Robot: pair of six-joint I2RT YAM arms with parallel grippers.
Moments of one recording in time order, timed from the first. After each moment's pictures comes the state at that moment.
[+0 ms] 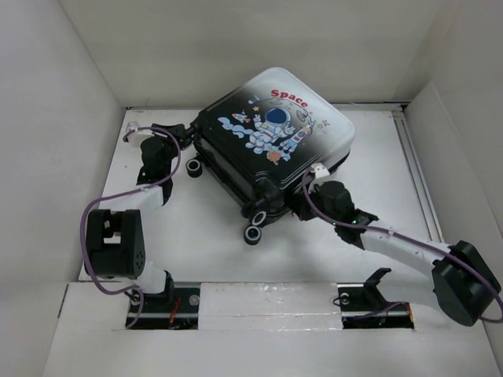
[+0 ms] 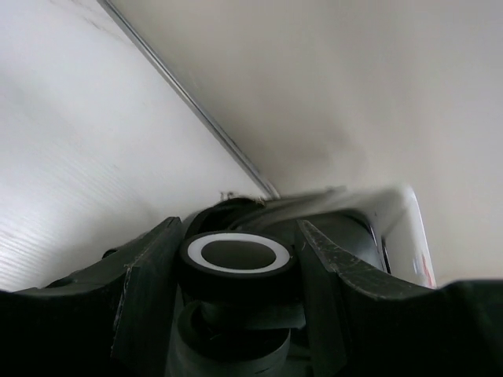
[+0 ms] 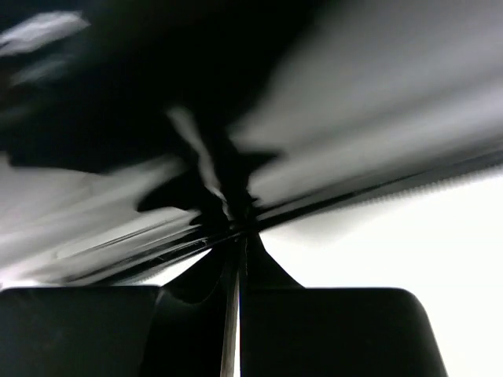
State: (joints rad) left arm -0.06 1.49 0.77 0.60 -0.07 -1.03; right arm 0.62 1.16 0.52 0.19 -0.08 0.40
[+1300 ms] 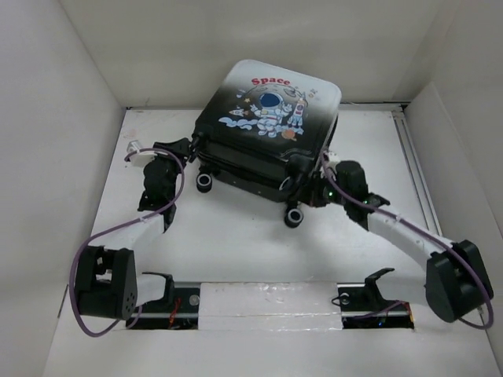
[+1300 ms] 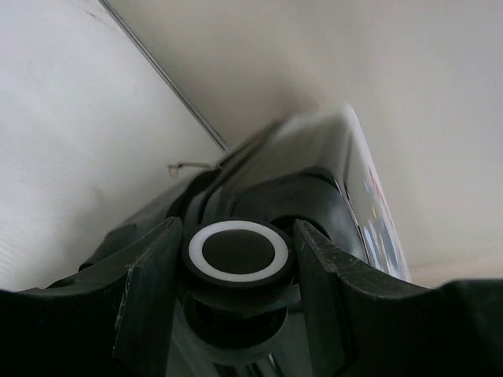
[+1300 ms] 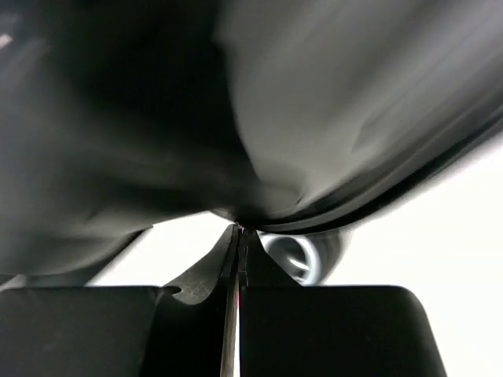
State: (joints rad) left arm -0.12 1.23 0.53 0.66 -0.20 -1.05; right arm 0.48 1.18 0.63 0.04 -0.36 0.50
